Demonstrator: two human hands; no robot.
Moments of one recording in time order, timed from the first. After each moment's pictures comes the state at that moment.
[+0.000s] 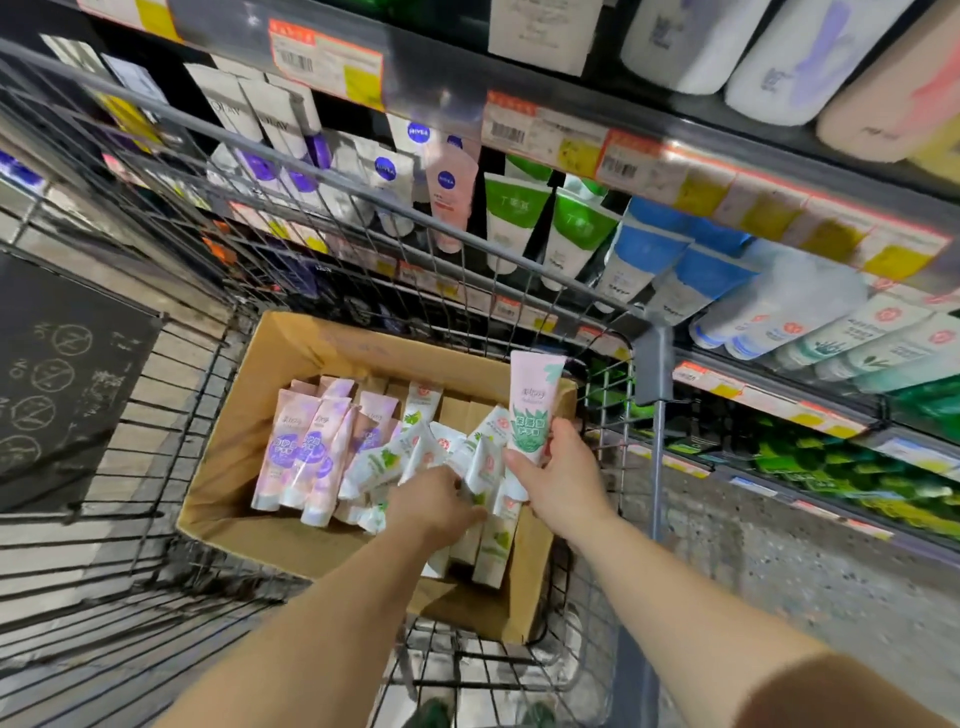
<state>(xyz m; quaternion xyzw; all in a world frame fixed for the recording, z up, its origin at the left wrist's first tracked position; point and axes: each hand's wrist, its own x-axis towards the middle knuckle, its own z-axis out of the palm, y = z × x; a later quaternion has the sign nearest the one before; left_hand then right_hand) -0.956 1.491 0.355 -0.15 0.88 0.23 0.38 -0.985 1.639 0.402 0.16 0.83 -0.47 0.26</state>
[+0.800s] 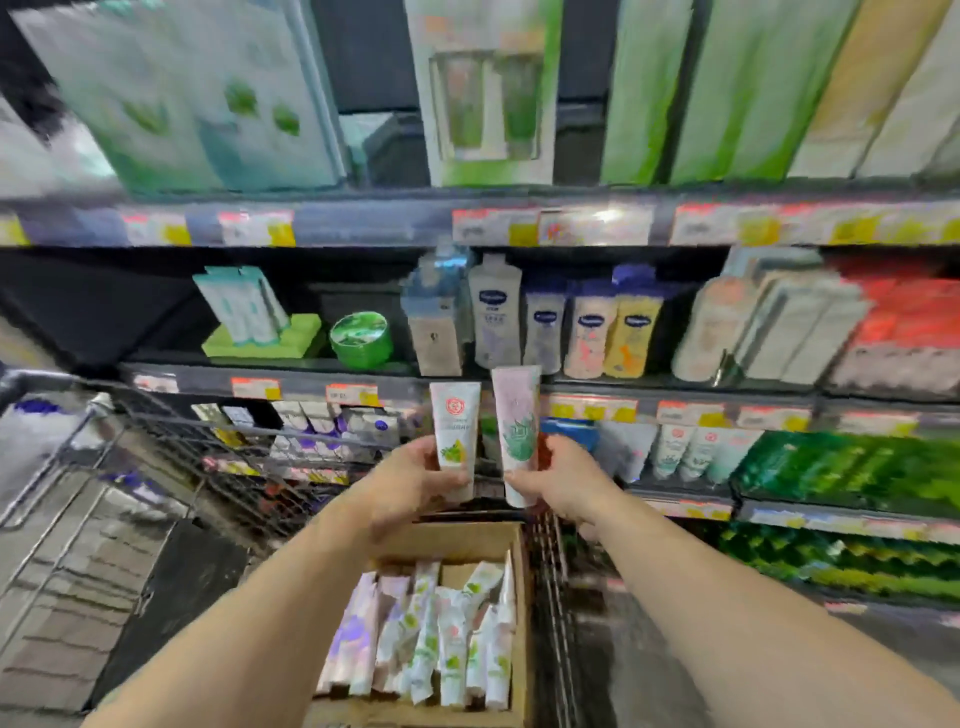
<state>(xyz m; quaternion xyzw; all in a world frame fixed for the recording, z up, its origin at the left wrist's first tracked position) -0.997 1.490 0.677 -0.05 0.70 0.66 0.27 -0.981 1.689 0.665 0.11 0.79 -0.58 0.15</state>
